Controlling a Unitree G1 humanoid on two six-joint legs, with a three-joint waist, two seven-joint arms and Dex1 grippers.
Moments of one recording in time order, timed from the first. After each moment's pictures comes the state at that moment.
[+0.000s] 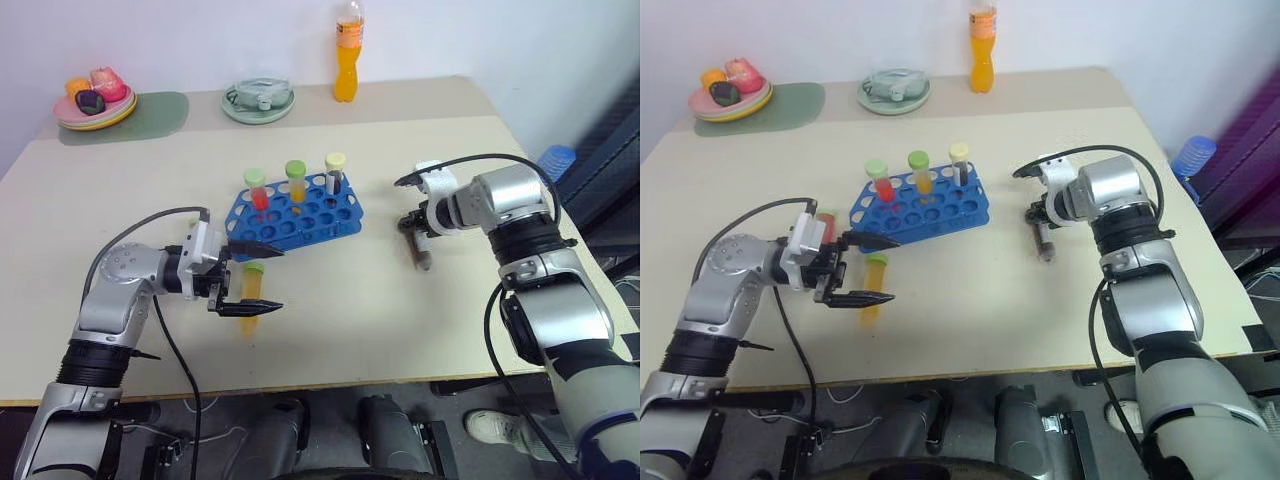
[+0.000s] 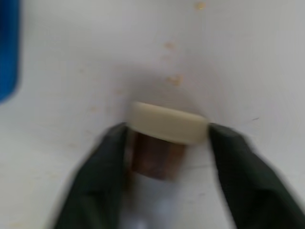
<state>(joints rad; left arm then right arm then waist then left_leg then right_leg) -0.38 0.64 -0.03 0.08 -0.47 0.08 -1.47 -1.09 -0.49 0.25 0.63 0.24 1.24 0.41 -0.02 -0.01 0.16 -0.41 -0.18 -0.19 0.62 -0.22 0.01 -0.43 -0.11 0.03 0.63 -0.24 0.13</state>
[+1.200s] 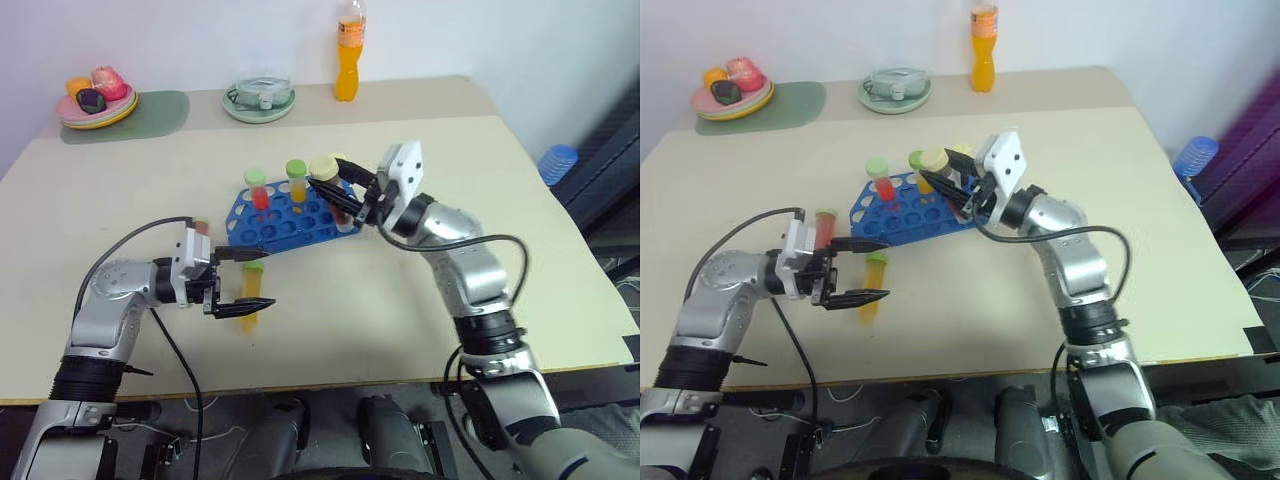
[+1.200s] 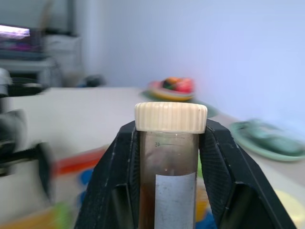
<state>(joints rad) -0.31 0.63 0.02 0.11 -0.47 0.06 -1.38 -0.63 -0.15 0.08 0.14 0.24 0.00 0.71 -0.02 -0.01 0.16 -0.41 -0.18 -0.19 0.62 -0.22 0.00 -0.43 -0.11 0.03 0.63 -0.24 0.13</state>
